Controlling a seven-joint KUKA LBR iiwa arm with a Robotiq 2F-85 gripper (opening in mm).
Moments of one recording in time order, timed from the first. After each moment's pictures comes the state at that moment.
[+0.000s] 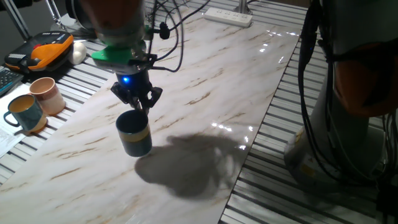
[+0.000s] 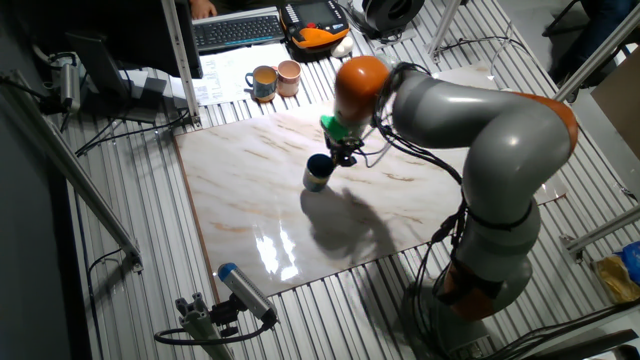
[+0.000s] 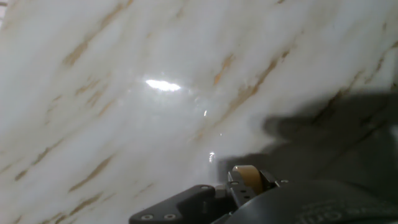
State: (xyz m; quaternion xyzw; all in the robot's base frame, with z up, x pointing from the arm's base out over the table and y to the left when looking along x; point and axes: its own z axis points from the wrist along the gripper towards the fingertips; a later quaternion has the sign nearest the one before) arm 0.479 0.170 0.170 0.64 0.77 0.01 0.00
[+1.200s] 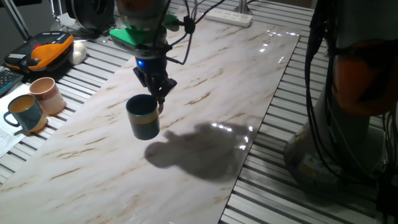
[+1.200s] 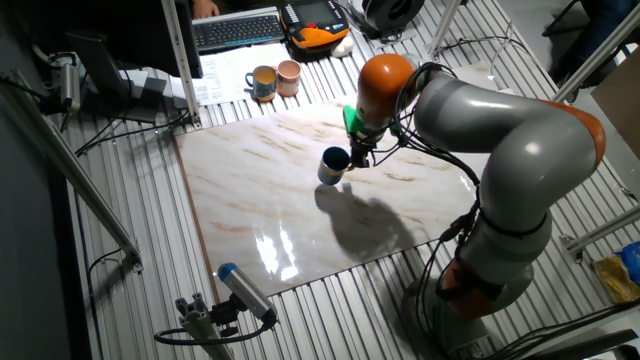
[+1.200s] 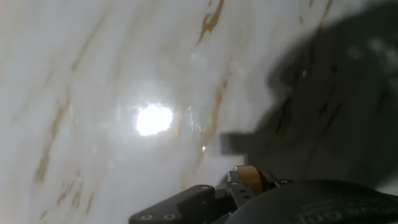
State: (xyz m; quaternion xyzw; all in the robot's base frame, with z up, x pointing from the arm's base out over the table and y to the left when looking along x) arm 0.459 0.121 0.181 0.77 0.63 0.00 -0.01
